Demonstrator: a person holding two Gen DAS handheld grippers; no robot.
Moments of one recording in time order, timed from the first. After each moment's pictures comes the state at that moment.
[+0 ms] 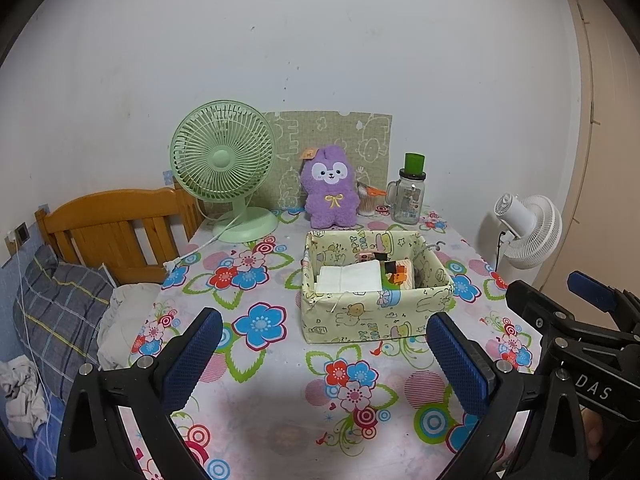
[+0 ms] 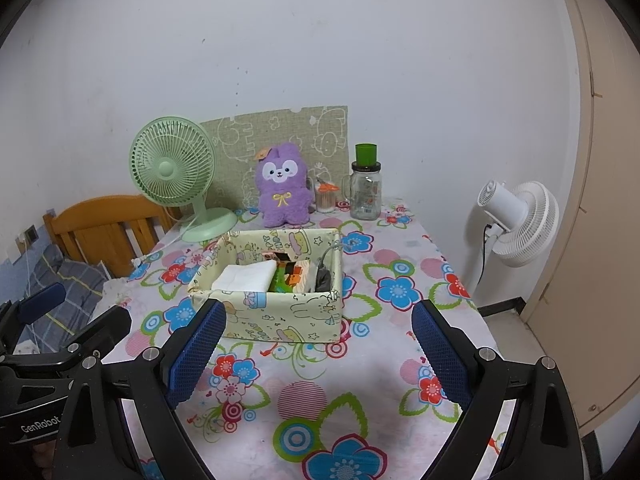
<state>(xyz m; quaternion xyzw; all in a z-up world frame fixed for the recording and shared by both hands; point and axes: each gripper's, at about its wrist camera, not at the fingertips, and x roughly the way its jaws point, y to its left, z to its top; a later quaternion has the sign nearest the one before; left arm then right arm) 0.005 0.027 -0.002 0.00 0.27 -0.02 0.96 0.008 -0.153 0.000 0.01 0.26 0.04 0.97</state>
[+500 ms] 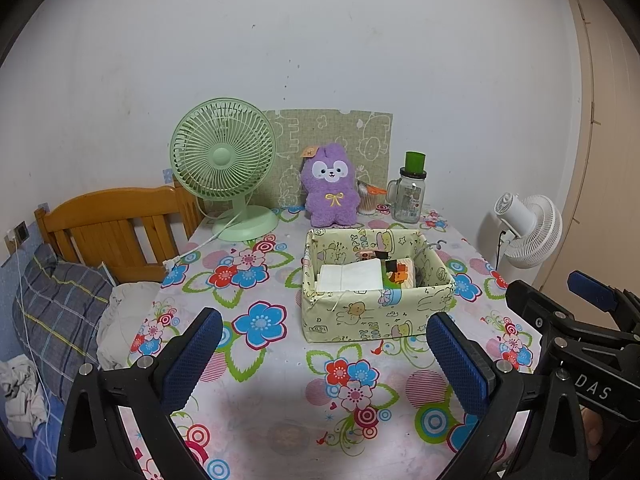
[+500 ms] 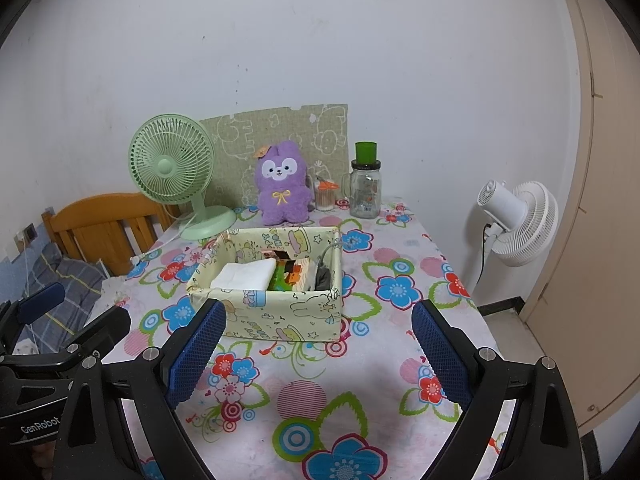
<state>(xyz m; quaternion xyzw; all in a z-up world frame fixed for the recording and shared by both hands) 0.006 0.028 -0.002 0.00 0.27 -0.02 0.96 0.008 -0.152 0.000 0.01 0.26 0.04 0.97</state>
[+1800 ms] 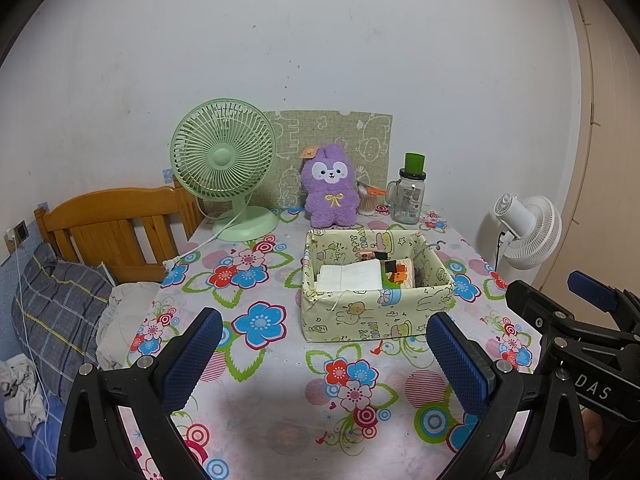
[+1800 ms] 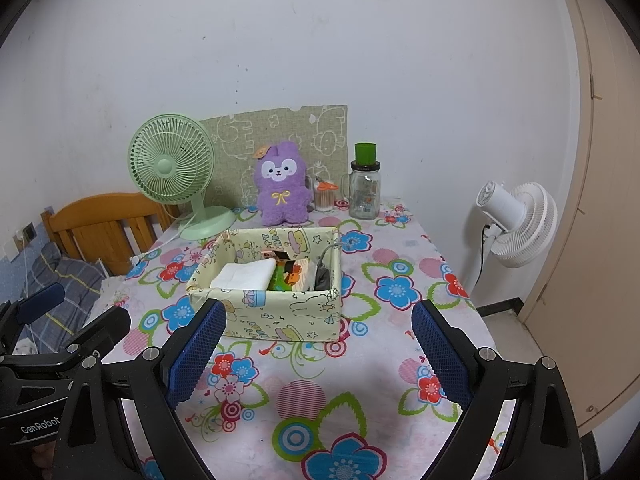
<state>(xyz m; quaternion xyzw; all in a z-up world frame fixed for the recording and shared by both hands) 0.006 0.028 -0.005 0.00 0.27 -0.02 0.96 0.007 -0.153 -0.001 0.01 0.26 0.03 0.97</state>
